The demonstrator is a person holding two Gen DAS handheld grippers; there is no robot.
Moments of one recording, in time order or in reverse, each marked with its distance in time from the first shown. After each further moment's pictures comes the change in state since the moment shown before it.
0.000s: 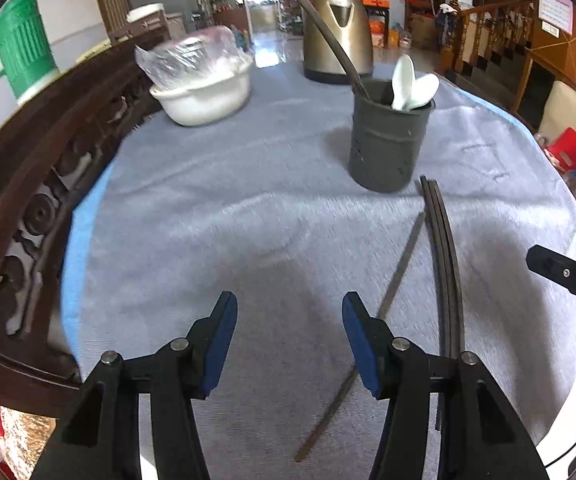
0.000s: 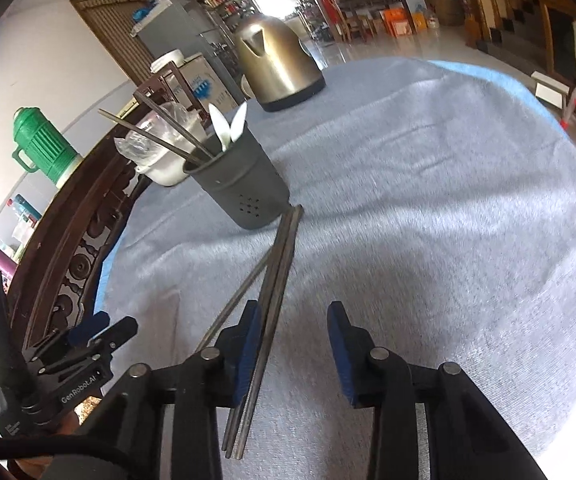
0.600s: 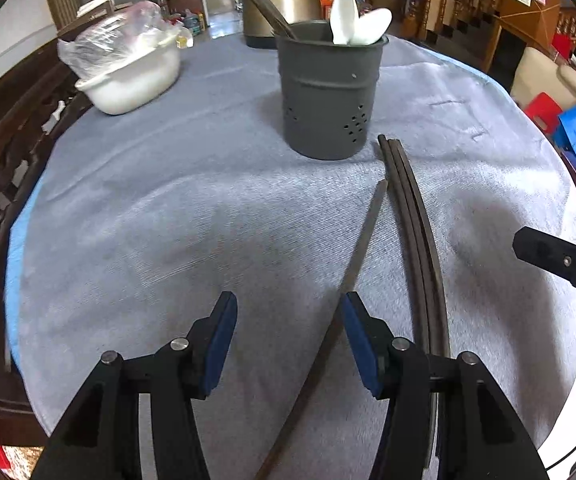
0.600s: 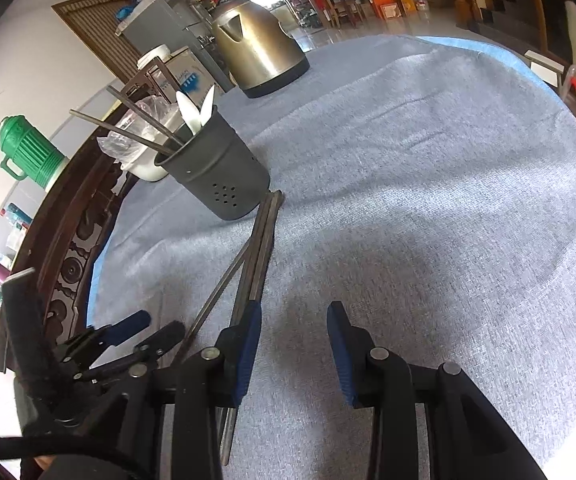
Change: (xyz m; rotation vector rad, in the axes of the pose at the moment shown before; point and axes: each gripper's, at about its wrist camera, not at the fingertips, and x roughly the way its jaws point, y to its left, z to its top) left arm 0.054 -0.042 0.009 0.099 0.092 -0.104; right arm 0.020 -0.016 0.001 0.052 0.043 0.002
